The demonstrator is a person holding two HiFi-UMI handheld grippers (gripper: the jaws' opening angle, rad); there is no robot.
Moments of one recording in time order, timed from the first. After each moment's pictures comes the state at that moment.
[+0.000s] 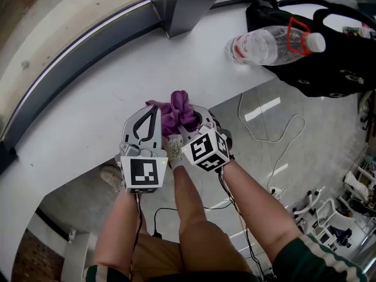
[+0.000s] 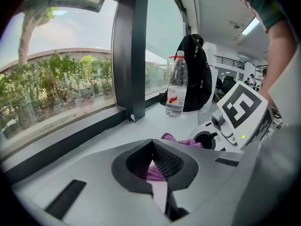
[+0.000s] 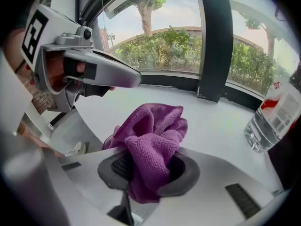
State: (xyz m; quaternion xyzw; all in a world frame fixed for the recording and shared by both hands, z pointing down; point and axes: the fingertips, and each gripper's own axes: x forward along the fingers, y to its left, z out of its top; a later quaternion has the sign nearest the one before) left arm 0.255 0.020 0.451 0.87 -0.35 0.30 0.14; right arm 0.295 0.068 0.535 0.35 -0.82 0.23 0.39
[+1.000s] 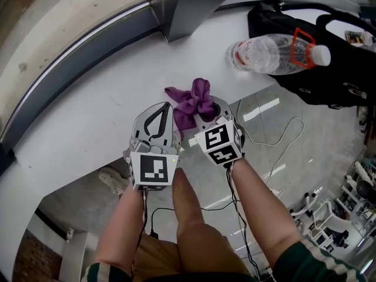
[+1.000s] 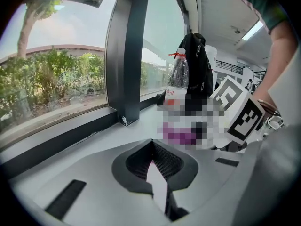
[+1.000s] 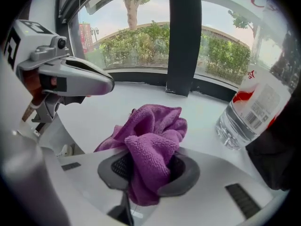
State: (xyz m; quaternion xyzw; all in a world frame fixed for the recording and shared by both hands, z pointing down) left arm 0.291 0.007 0.461 0.88 -0.34 0.29 0.16; right arm 0.364 0.031 0.537 0.42 -0.76 0.25 0.42
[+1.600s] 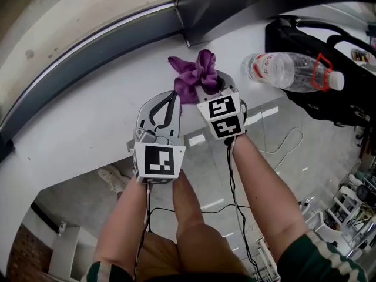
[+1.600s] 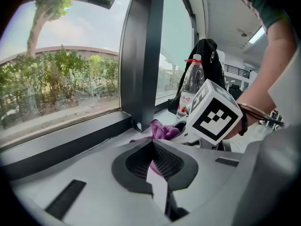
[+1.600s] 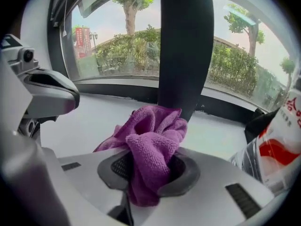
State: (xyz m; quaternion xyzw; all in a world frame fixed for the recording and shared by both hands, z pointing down) left arm 0.272 -0.037 0.452 0.87 -0.38 0.26 0.16; right arm 0.343 -0.067 0.539 0.45 -0.77 0.24 0.39
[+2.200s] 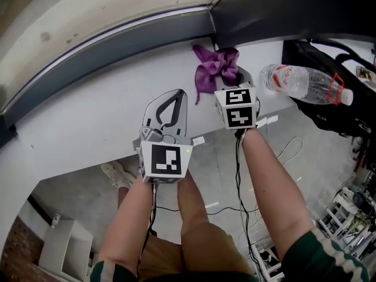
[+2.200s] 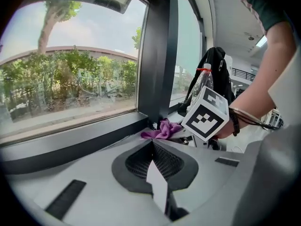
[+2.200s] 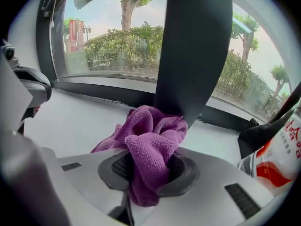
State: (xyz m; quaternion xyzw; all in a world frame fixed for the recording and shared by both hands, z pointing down) left arm 0.220 -0.046 0.442 0.86 -0.42 0.24 0.18; right arm 0.340 -0.101 0.538 0.50 -0.73 0.21 0.41
